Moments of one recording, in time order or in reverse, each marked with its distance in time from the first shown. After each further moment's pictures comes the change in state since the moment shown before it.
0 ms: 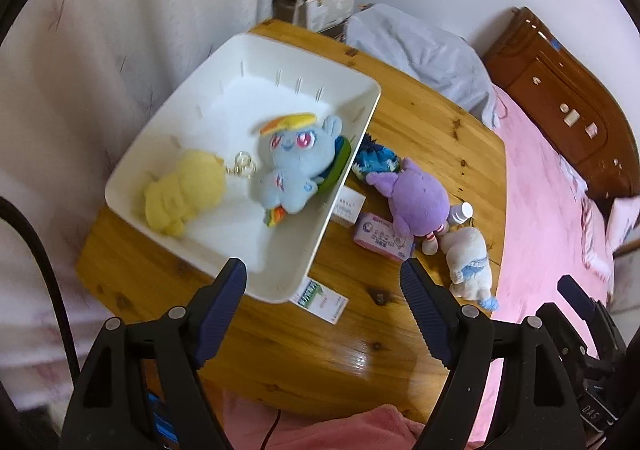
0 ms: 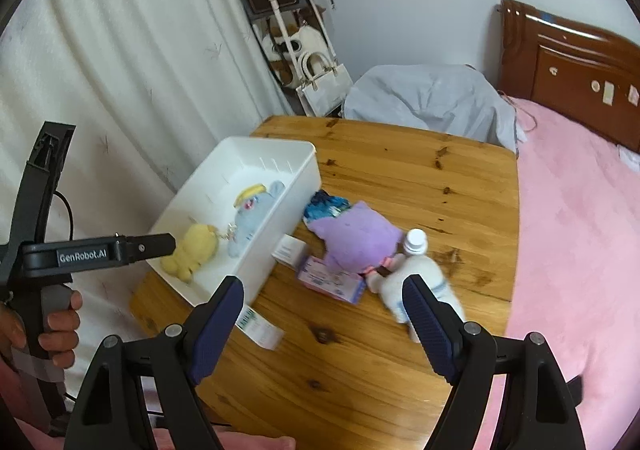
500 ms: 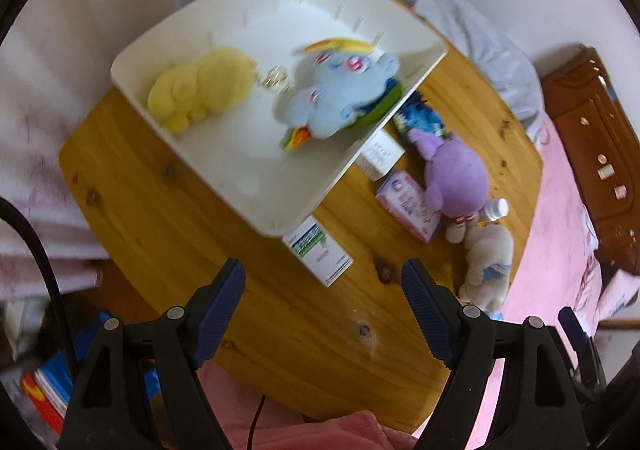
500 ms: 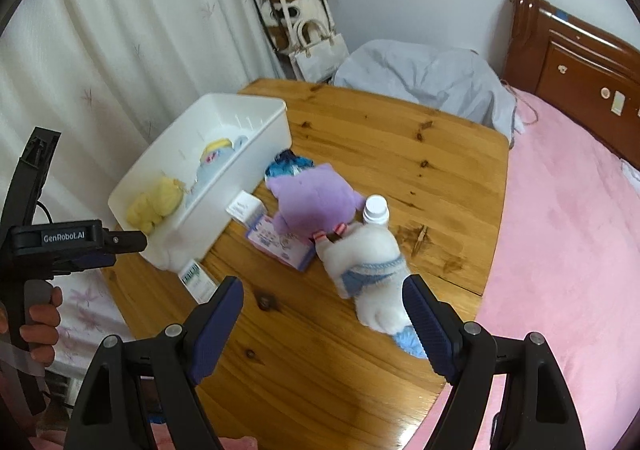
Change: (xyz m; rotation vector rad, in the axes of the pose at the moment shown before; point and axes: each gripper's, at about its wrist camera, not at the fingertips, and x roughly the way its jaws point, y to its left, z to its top) left arm 0.051 0.011 -0.045 -0.251 0.091 0.038; right arm 0.031 -0.046 -0.023 -0.097 0.096 -0.005
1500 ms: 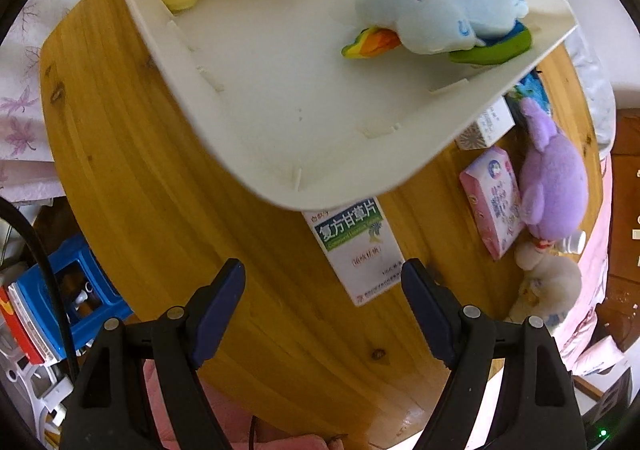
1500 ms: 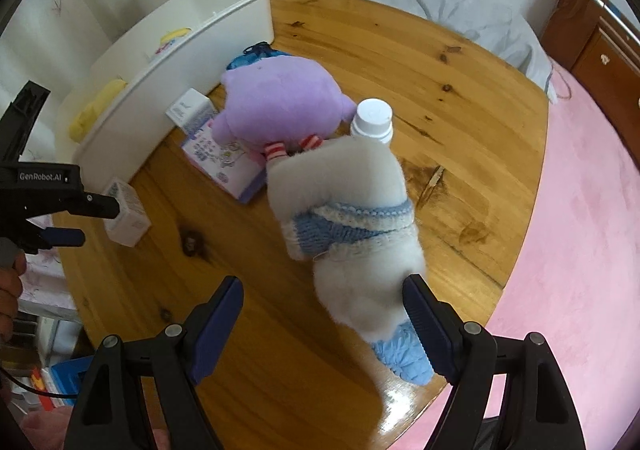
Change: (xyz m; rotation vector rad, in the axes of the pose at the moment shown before) left arm 0.098 0.021 -0.004 -0.120 0.209 0.084; right arm 0.104 -0.022 -0.019 -0.138 0.216 -0.074
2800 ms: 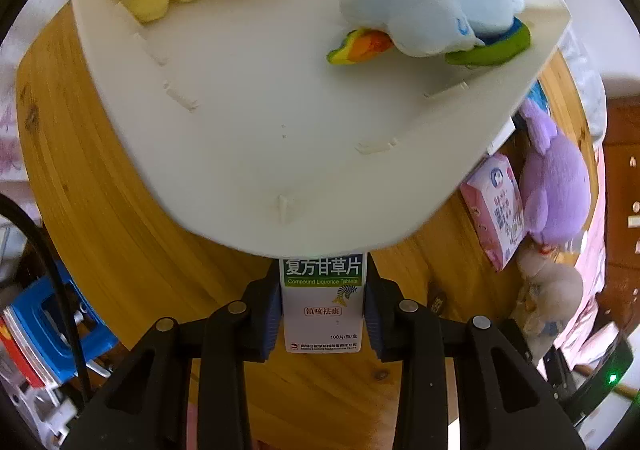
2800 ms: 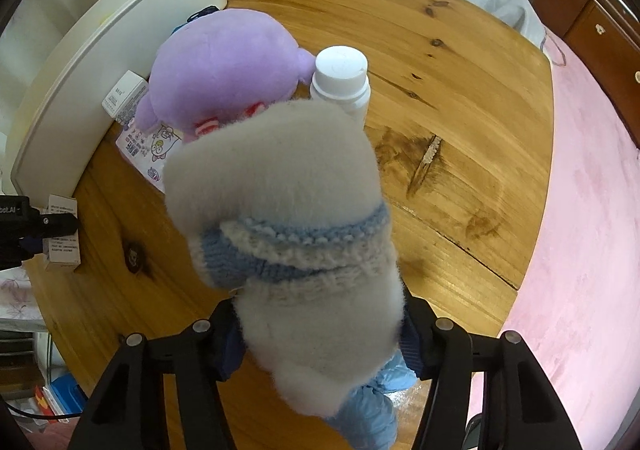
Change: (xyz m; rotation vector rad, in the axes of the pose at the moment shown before) left arm -0.003 0.012 -0.002 0.112 -0.033 -0.023; right arm 0.045 -0.017 0.012 0.082 0.118 -0.032
